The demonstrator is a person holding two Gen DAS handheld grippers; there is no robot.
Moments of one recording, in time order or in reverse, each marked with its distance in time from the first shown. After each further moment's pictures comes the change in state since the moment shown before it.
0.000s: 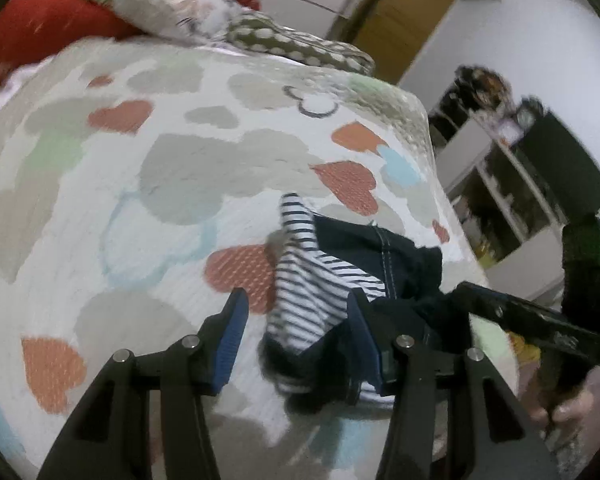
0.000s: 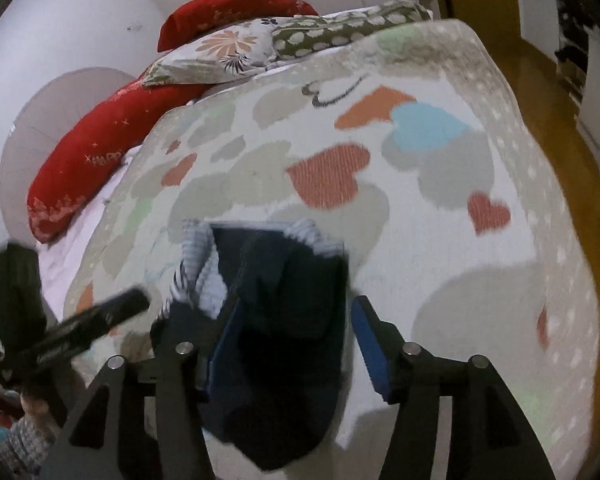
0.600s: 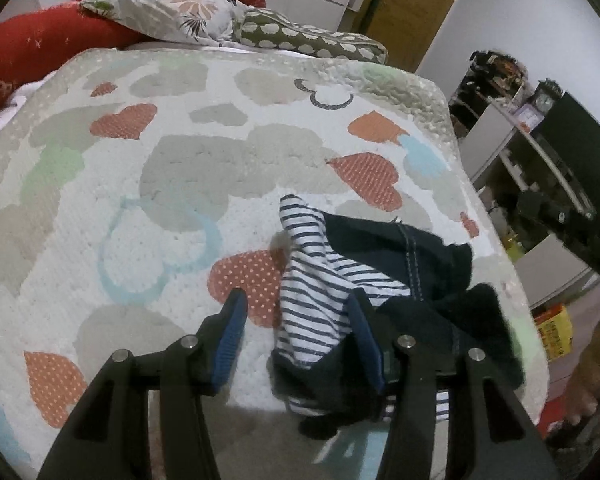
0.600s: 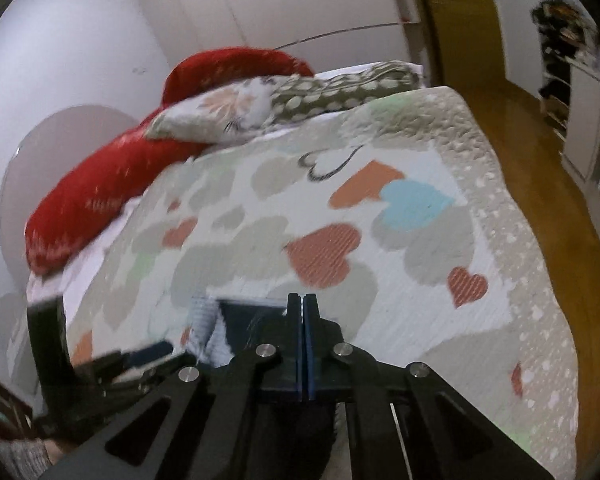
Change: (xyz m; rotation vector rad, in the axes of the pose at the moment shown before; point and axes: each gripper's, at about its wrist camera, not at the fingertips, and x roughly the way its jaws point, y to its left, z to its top) left arm 0.013 0.000 0.000 0.010 0.004 0.080; right arm -0.033 0.007 0.031 -0.015 -0.222 -0.058
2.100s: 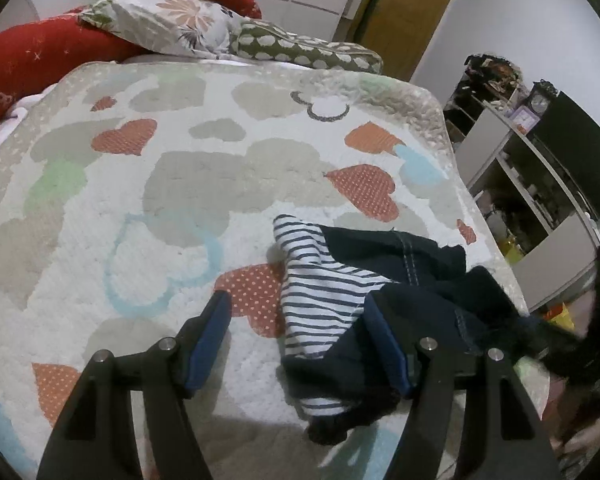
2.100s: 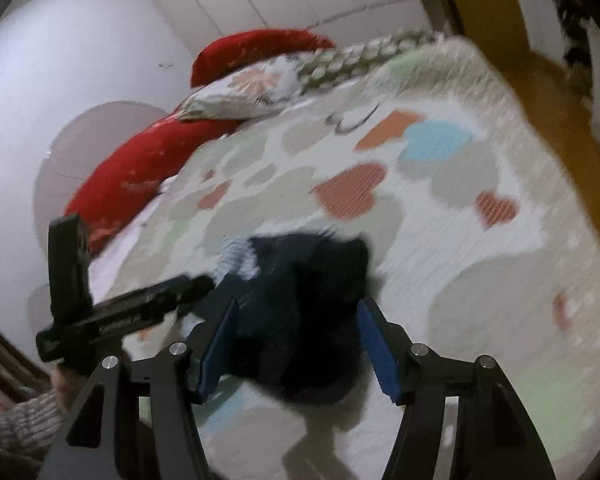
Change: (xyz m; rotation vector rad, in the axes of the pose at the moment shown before) left arm -0.008 -0.001 0.002 0.022 -0.038 0.014; right arm 0.009 -0.010 -0.065 0.033 0.098 0.190
